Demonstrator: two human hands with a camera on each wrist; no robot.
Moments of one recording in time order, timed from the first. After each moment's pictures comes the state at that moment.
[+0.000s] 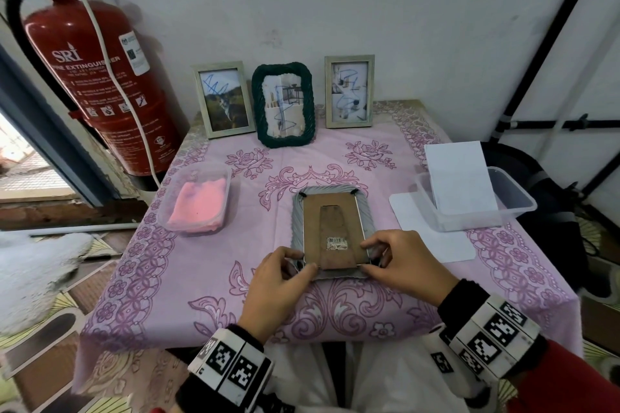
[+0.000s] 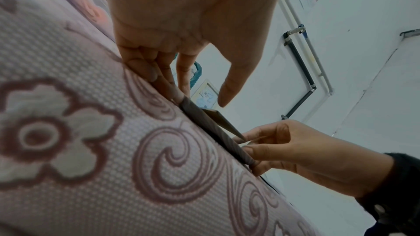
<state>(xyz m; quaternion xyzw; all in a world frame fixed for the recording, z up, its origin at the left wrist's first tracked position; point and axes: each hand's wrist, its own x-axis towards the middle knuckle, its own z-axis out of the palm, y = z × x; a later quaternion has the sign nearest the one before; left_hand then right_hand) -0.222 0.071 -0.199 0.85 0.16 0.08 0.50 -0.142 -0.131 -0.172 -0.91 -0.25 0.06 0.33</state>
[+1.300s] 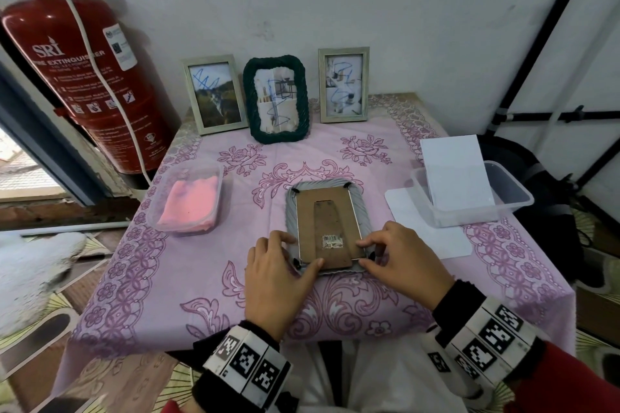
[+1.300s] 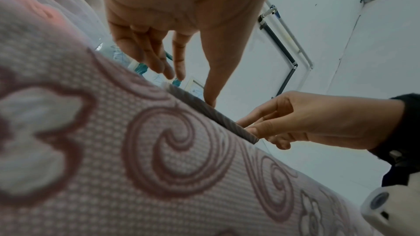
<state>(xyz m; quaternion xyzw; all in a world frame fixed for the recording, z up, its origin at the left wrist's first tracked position) -0.216 0.058 -0.194 0.92 0.14 0.16 0.32 -0.147 -0.130 -0.170 -0.94 -0.22 0.04 0.25</state>
